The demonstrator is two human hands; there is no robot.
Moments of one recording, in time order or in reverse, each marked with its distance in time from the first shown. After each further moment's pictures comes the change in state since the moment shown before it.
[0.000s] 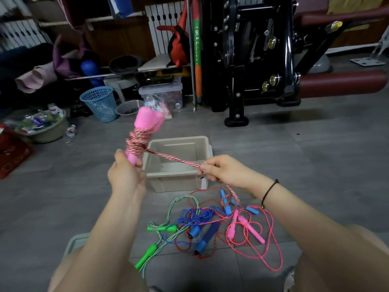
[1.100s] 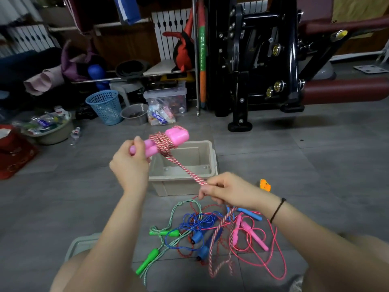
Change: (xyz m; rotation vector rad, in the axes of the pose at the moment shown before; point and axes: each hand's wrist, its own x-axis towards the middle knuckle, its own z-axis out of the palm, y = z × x) left_hand 0.019 -0.001 0.000 0.689 0.058 0.748; right_hand -0.024 -0.011 0.012 -0.088 -0.145 -0.040
